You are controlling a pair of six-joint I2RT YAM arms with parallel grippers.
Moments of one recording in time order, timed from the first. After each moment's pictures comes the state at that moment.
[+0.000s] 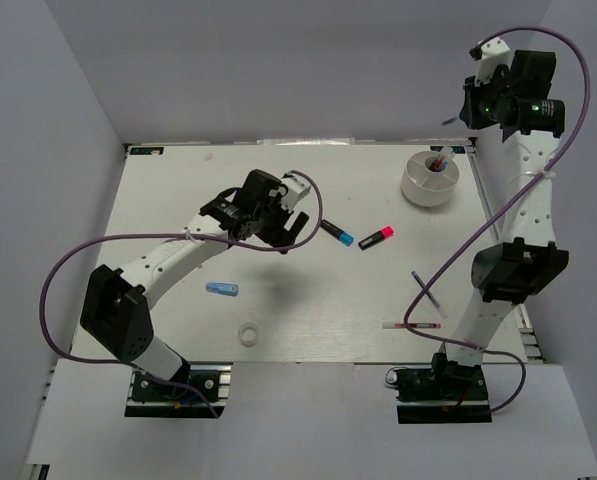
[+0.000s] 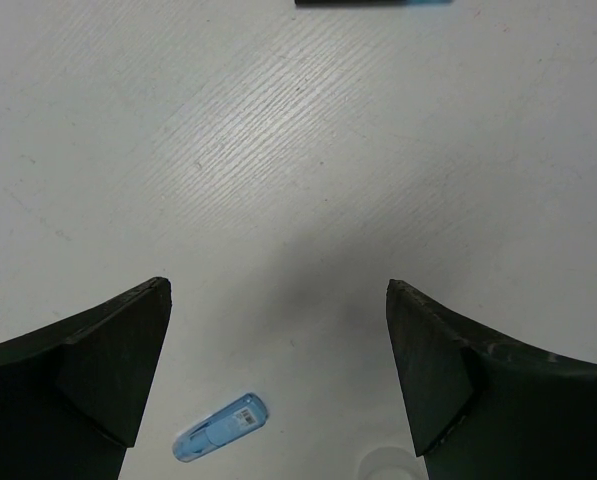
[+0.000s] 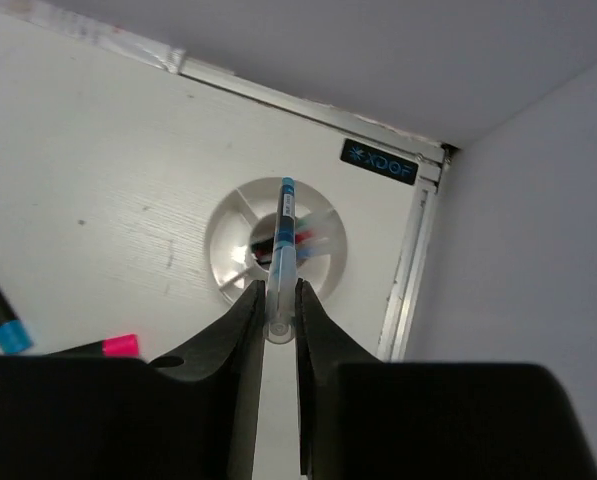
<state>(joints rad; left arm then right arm) -0.65 1.54 1.28 -0.56 0.02 0.11 -0.10 1.88 2.29 -0.93 -0.31 -0.37</state>
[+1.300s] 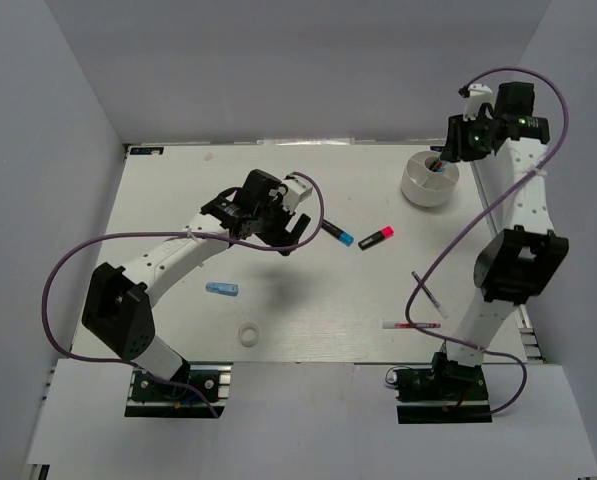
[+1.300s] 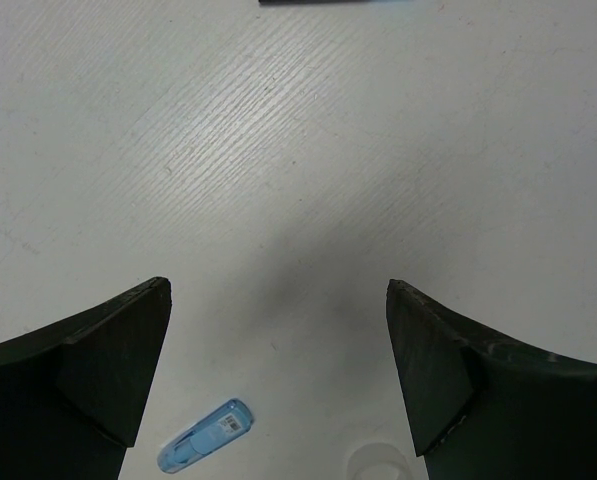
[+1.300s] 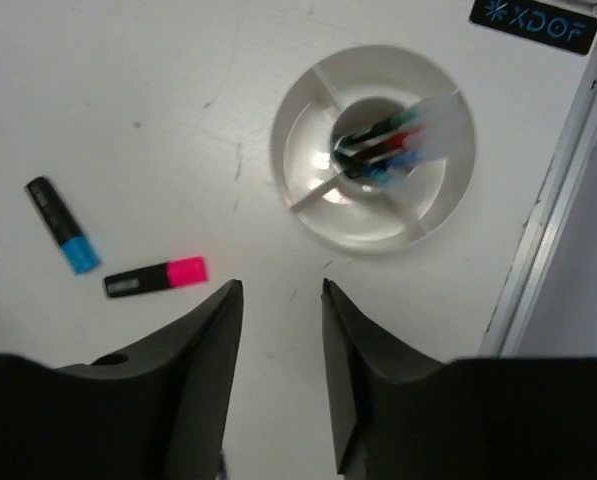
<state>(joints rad) -0.64 1.55 1.28 -0.56 0.10 0.12 -0.15 1.95 2.09 -0.95 -0.39 -0.30</state>
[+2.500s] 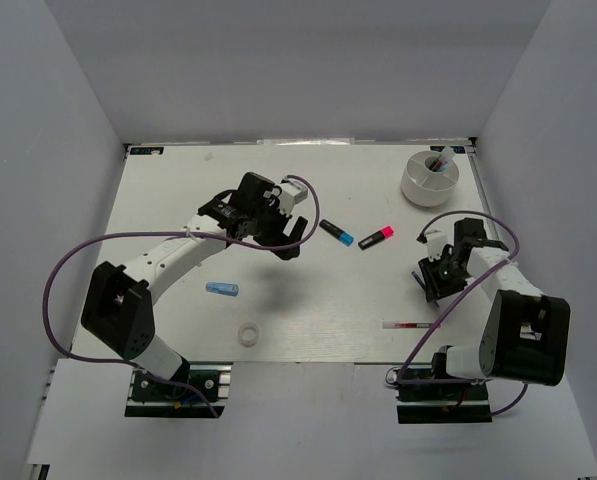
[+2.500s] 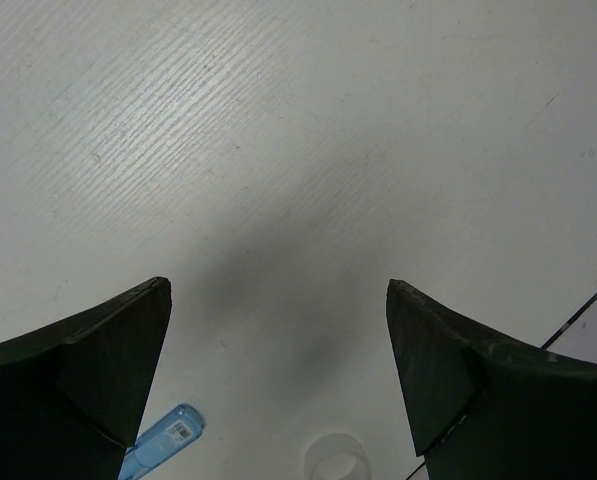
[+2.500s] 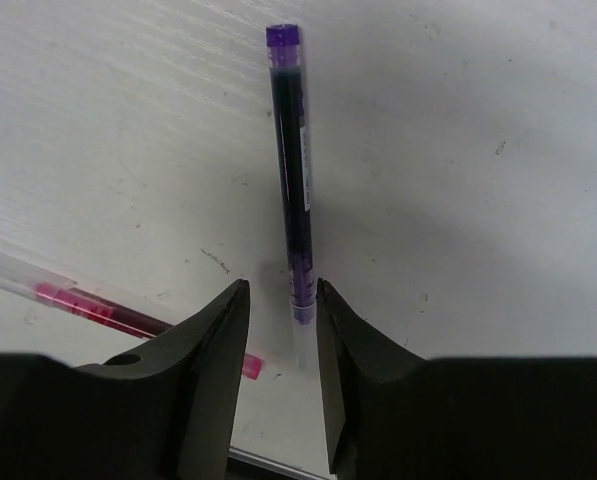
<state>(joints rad) -0.60 1.55 1.23 -0.54 0.25 0.05 -0.12 1.34 0.74 -0.75 -0.25 -0.53</state>
